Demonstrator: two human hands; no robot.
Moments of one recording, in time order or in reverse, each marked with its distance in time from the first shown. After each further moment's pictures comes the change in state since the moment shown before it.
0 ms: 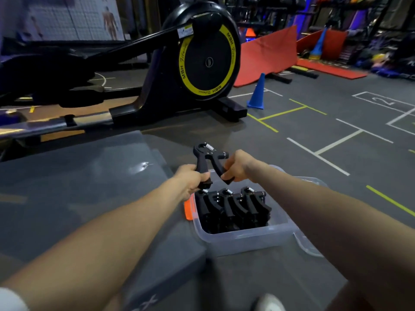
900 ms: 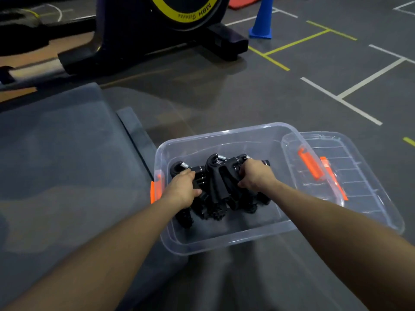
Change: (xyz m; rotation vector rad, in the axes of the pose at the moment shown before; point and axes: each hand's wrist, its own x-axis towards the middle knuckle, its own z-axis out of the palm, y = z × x) left_hand 0.143 -0.126 0.049 1.162 -0.124 0.038; right_hand 0.128 0.177 0.075 -0.261 -0.025 0.149
